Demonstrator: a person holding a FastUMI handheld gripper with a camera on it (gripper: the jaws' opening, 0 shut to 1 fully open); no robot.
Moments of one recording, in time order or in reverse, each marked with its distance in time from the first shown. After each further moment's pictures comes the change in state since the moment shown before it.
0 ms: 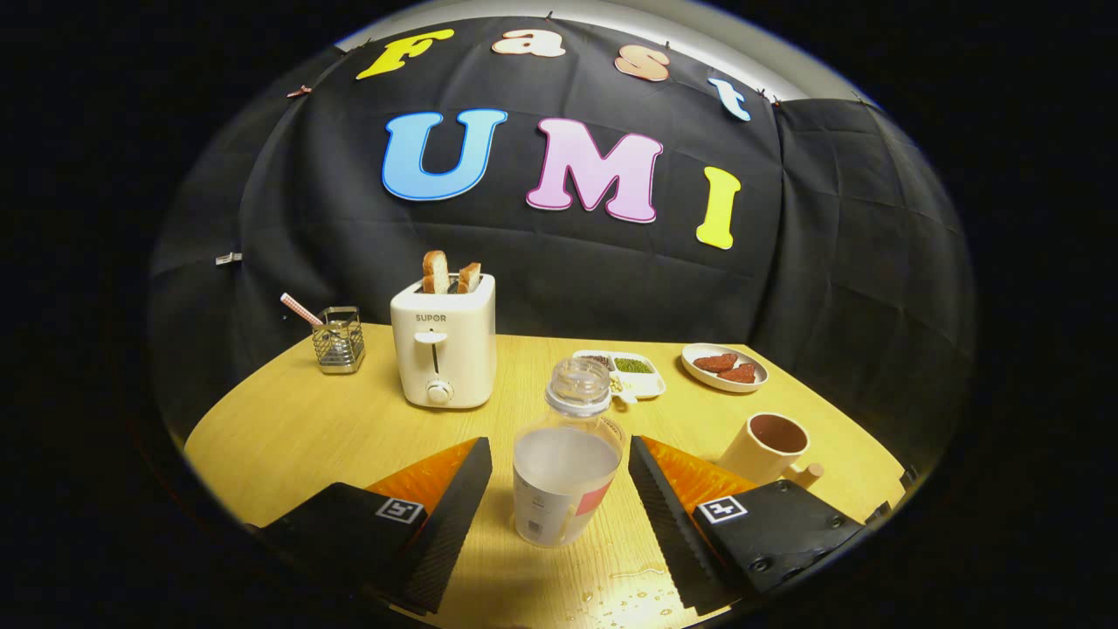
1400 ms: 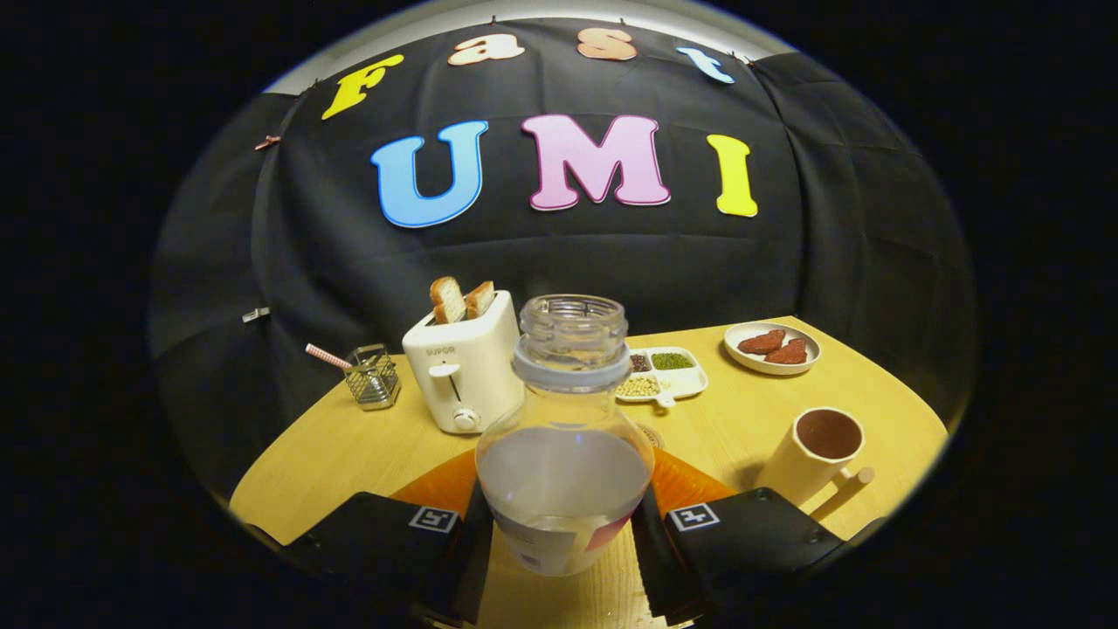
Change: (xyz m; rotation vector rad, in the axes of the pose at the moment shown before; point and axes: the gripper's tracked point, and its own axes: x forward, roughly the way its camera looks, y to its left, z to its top) arm 0.007 -0.019 0.042 0.225 -0.003 0.153
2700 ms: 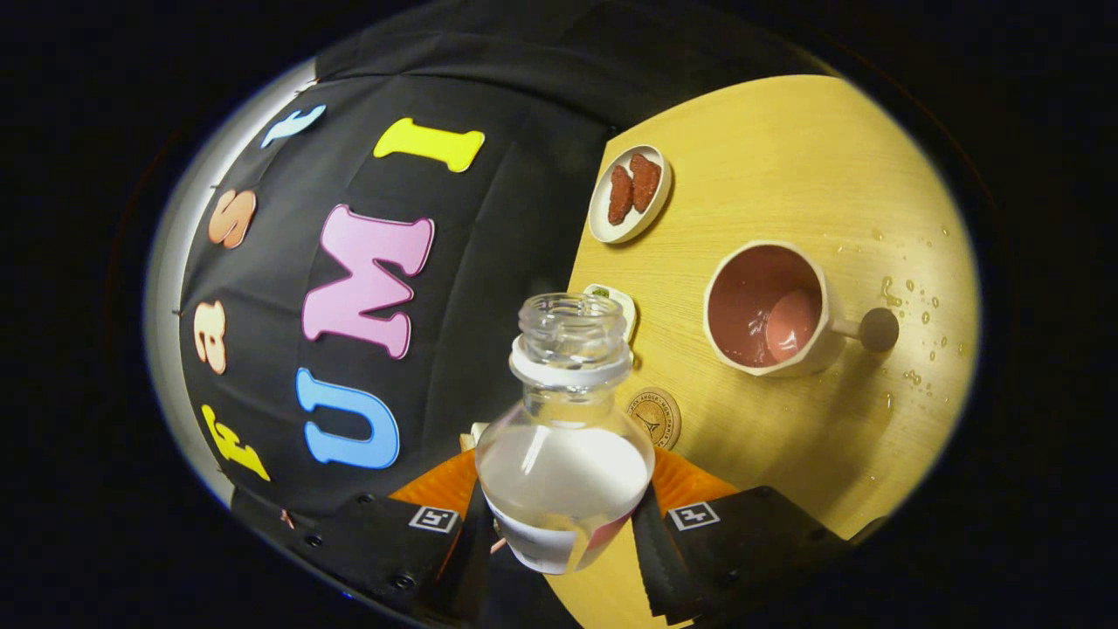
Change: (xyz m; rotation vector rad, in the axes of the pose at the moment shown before) arm 0.027 -0.113 0.028 1.247 0.105 -0.095
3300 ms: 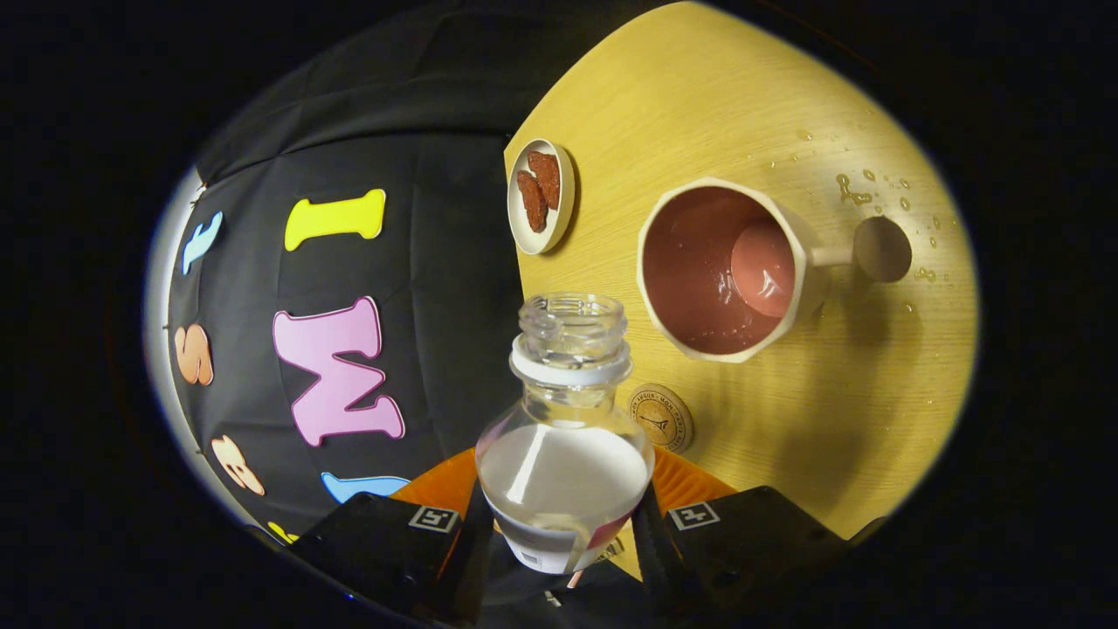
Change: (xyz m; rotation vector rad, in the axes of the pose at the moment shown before) arm 0.032 -0.019 0.012 0.377 -0.005 -0.081
